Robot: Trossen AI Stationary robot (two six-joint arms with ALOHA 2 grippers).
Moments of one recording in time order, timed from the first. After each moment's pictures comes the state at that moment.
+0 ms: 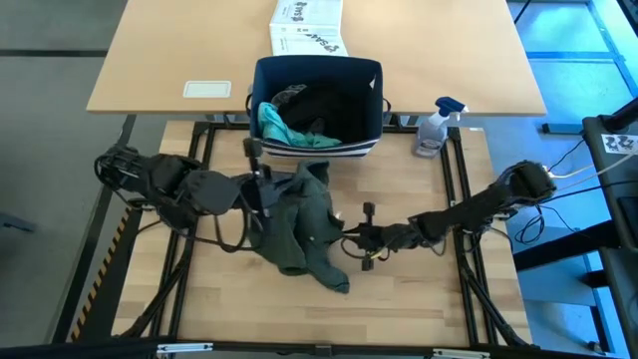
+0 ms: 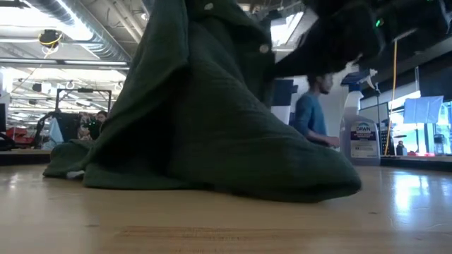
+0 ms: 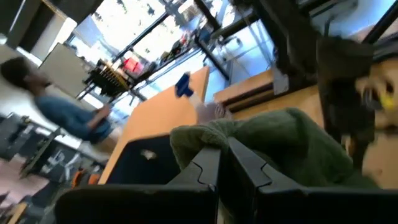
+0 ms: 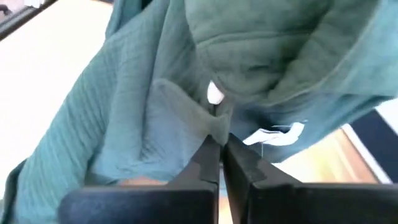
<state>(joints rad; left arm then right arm) -0.40 1.48 1.90 -0.88 -0.84 0.31 0.37 1.46 0.67 0.36 0.43 -0.08</state>
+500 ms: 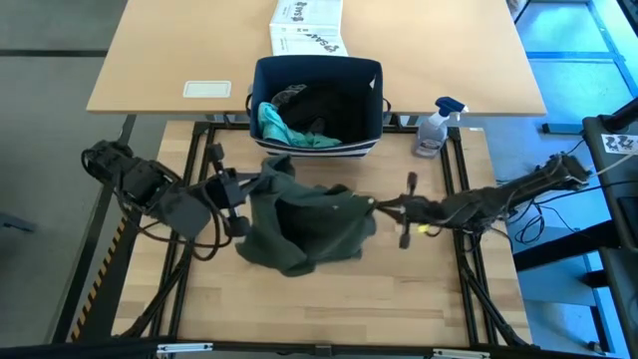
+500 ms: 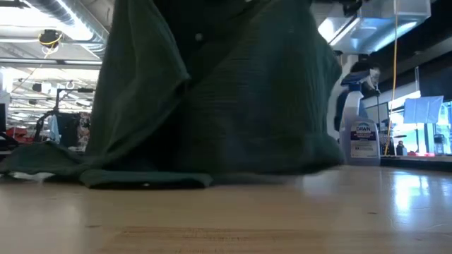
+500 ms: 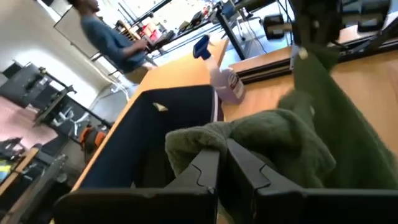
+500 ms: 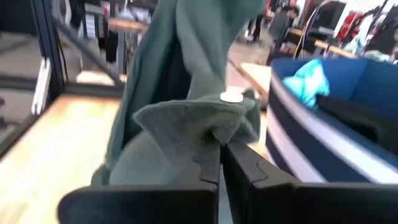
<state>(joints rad) -0.55 1.34 1.75 -1.11 -1.06 -0.06 0.39 0.91 0.67 0.11 0.53 -0.10</state>
